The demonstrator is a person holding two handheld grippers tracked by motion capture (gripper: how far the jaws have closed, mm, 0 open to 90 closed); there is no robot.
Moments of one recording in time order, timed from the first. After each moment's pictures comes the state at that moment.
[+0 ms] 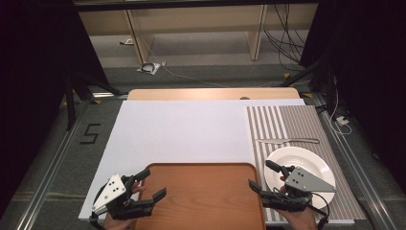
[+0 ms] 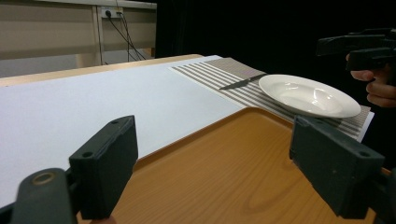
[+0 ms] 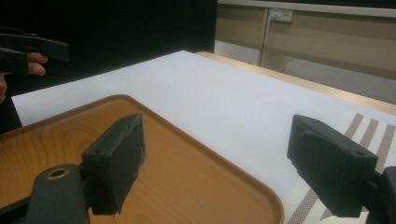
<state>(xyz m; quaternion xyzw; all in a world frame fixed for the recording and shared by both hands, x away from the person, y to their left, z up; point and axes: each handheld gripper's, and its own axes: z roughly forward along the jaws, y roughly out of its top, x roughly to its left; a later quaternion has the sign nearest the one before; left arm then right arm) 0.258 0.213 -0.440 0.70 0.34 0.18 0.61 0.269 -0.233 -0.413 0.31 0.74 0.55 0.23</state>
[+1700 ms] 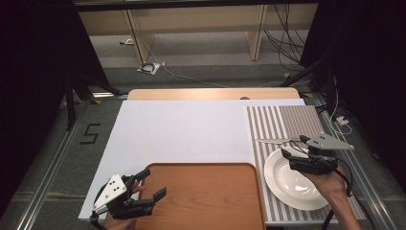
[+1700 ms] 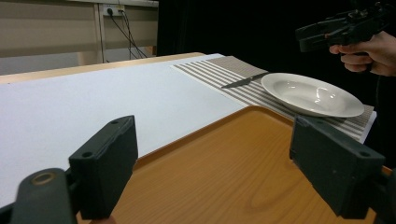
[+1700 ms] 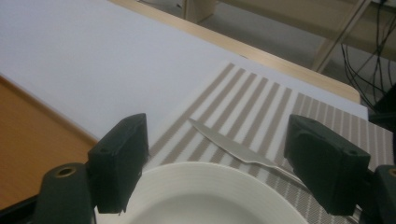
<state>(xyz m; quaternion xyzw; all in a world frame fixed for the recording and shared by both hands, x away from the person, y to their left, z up) 0.260 0.213 -0.441 0.70 0.34 0.18 0.60 0.348 -0.309 -0.393 0.41 0.76 0.40 0.30</state>
